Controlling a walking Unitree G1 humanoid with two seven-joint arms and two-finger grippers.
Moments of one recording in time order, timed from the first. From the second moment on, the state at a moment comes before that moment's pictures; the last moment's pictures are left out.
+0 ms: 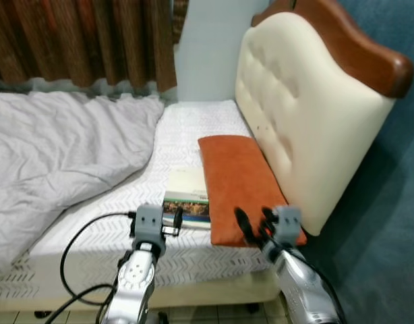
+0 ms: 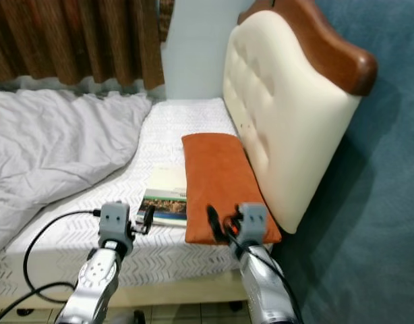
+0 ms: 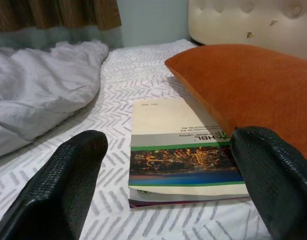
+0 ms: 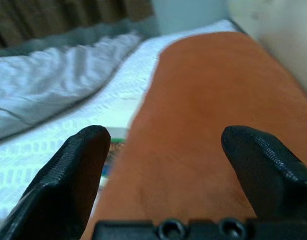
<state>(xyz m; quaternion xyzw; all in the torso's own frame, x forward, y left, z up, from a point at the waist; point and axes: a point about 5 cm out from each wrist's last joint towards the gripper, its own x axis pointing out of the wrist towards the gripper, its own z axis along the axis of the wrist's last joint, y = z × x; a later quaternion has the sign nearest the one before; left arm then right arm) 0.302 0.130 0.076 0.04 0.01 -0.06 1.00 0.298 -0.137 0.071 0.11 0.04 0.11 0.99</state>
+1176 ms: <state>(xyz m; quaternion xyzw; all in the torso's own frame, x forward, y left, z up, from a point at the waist) 0.308 0.137 0.087 0.06 -0.01 -0.05 1.00 0.285 -0.140 0.067 0.05 0.05 0.12 0.99</state>
